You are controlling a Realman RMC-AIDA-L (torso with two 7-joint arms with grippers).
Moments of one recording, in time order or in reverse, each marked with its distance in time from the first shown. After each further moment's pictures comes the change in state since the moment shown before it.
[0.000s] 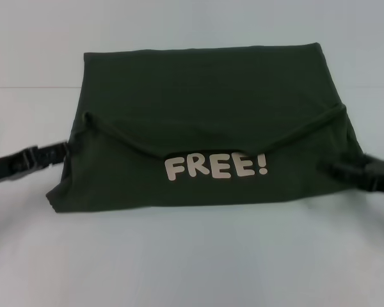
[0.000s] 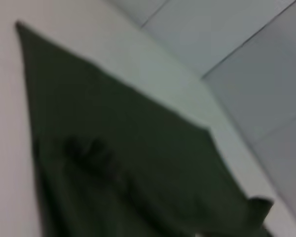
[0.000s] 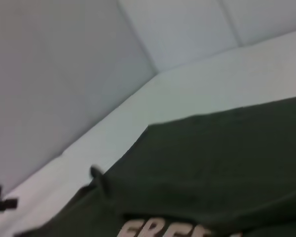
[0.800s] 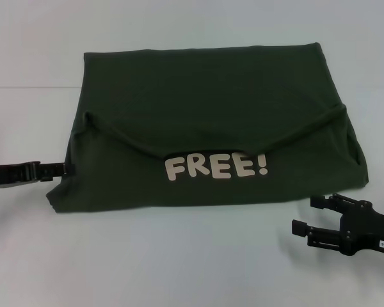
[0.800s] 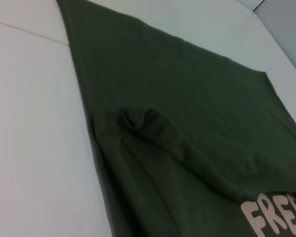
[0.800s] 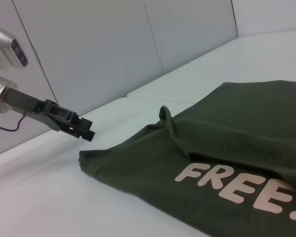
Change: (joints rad) left arm -0.086 0.025 -0.012 0.036 0.304 -0.064 -0.082; right arm -0.042 0.037 -0.024 -0.003 -0.127 -0.122 -0.266
